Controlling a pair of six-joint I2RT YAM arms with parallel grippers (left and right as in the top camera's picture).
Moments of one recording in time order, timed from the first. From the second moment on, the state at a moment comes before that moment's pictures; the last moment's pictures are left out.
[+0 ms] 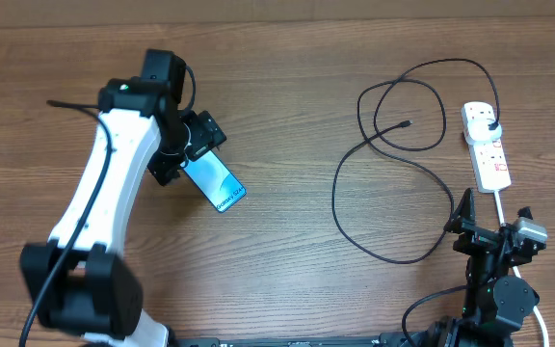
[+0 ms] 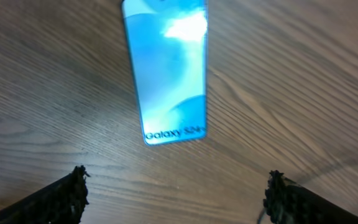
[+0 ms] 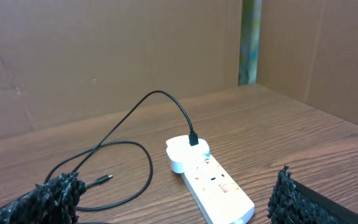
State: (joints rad) left arm -0.14 1.76 1.54 -1.22 0.12 -0.79; right arm -0.38 0.01 0.02 -0.03 -0.06 0.09
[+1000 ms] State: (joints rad) left arm -0.13 2.11 1.54 -1.07 0.15 -0.83; right arm -0.38 0.01 0.02 -0.03 -0.06 0.09
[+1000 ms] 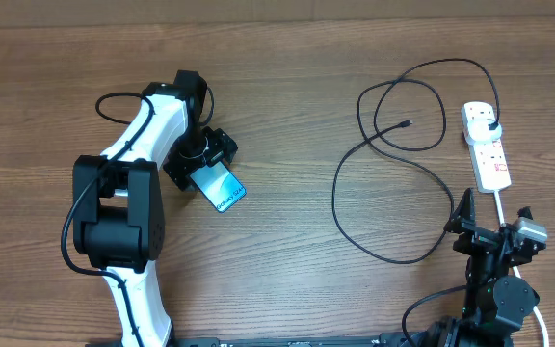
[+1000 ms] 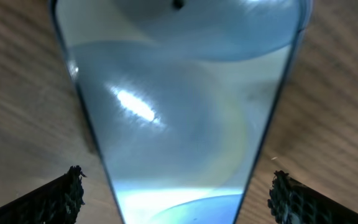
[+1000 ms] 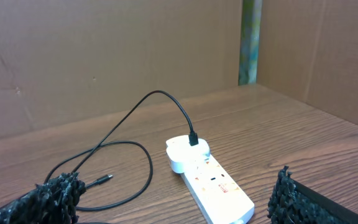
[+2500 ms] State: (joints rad) left arm -0.16 2.07 1.41 -0.94 0.05 -0.86; right arm -0.38 0.01 0.02 -0.03 -0.06 0.09
